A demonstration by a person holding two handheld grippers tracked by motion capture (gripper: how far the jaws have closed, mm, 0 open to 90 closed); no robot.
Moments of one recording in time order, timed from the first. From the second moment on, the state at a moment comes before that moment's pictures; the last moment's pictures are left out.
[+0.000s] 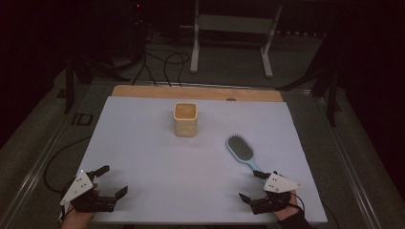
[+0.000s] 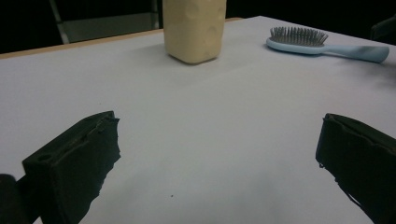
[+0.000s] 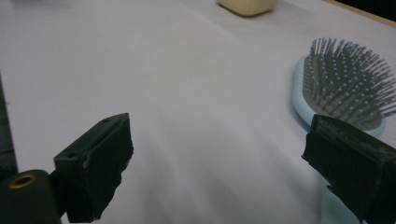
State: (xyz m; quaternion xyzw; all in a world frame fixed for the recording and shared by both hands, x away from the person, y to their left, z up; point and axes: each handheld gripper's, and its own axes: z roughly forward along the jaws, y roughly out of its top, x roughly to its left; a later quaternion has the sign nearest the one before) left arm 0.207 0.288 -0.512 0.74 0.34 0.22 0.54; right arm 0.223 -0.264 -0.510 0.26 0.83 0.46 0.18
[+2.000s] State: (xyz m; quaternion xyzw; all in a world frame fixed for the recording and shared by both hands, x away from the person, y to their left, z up) left arm 0.208 0.288 -0.511 0.73 0.35 0.22 0.54; right arm 0.207 -0.264 -0.431 0.23 0.81 0.49 0.22
